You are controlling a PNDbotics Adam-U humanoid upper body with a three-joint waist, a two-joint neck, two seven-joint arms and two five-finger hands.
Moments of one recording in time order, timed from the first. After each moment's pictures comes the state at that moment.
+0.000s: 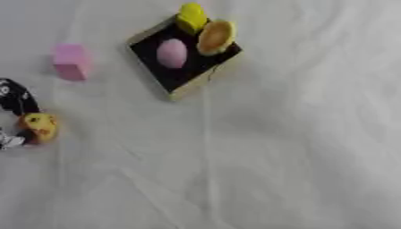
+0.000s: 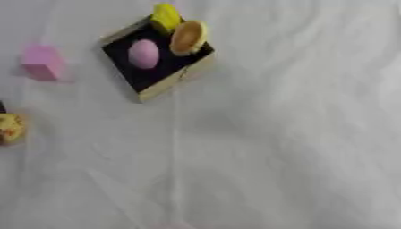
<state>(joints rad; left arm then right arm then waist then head) -0.44 1.08 -0.33 -1.63 -0.31 0.03 -0.46 -0.20 -0.84 -0.11 -1.99 -0.26 -0.40 -0.25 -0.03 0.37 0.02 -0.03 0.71</state>
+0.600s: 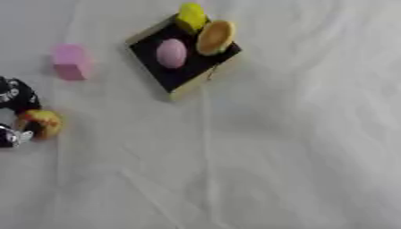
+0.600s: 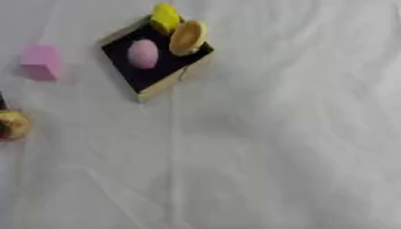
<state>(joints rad) -0.44 1.07 -0.34 -1.69 -0.41 -0.04 -0.41 -0.19 -0.82 -0.12 -1.99 -0.27 -0.39 -0.24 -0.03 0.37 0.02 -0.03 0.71</state>
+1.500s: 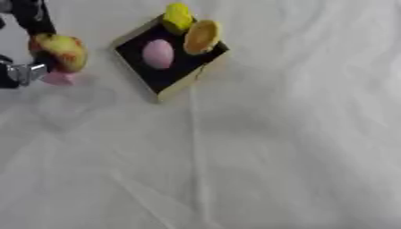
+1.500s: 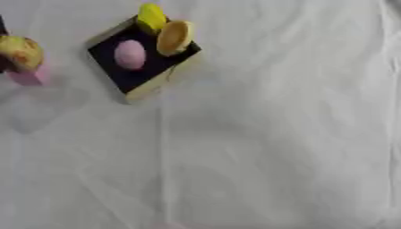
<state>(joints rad) -0.81 0.92 -0.32 -1.79 -0.36 -0.03 -0.42 -0.20 -0.82 -0.12 -1.99 -0.29 -0.38 -0.24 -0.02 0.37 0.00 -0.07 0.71</state>
